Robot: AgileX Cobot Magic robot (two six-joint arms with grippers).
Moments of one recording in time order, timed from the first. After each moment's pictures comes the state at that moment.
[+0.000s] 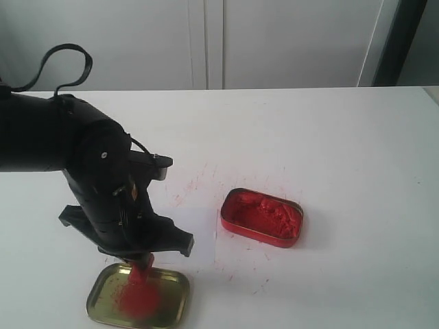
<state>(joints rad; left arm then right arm) -0.76 1.67 -1.03 0.02 0.83 -0.45 0.03 0.01 -0.01 0.03 0.36 0.04</state>
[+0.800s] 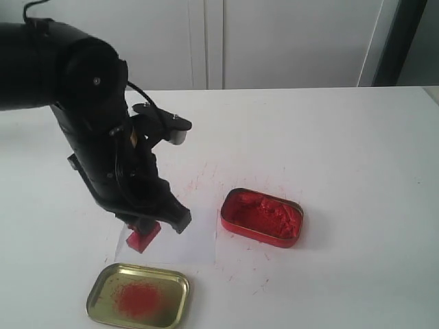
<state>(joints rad) -0.76 1.62 -1.24 0.01 1.08 -0.11 0.03 0.01 -0.01 0.03 0.36 0.04</state>
